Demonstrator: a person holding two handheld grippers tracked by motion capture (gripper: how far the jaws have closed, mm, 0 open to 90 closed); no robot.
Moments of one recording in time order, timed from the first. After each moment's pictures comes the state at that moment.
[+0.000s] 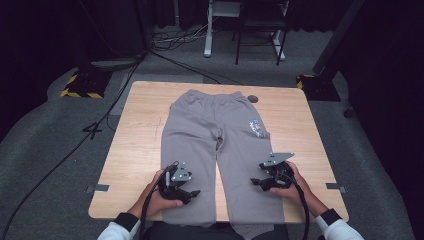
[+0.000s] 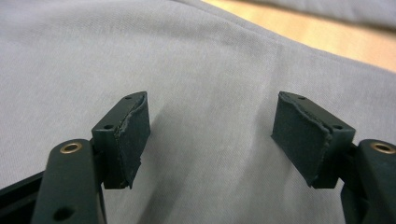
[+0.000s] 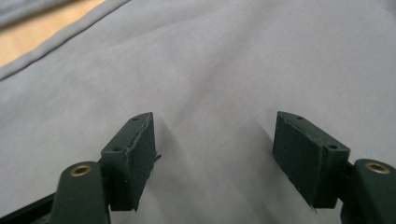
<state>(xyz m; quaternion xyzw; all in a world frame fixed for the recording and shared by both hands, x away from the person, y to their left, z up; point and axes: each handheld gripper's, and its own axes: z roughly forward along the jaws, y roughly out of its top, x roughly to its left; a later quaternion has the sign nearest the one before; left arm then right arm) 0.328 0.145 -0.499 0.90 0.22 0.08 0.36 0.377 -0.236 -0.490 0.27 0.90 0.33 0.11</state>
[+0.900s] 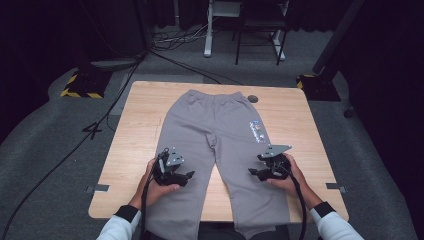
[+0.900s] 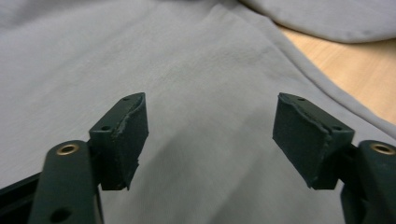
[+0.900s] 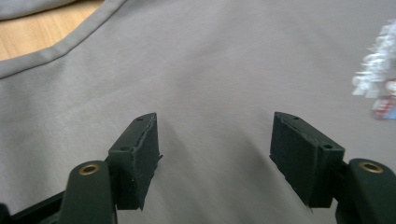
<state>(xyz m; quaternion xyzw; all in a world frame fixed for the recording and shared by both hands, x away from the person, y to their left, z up) 0.374 0.147 -0.495 0.87 0.32 0.15 0.35 0.406 -0.224 -0.489 0.26 0.89 0.34 0.13</state>
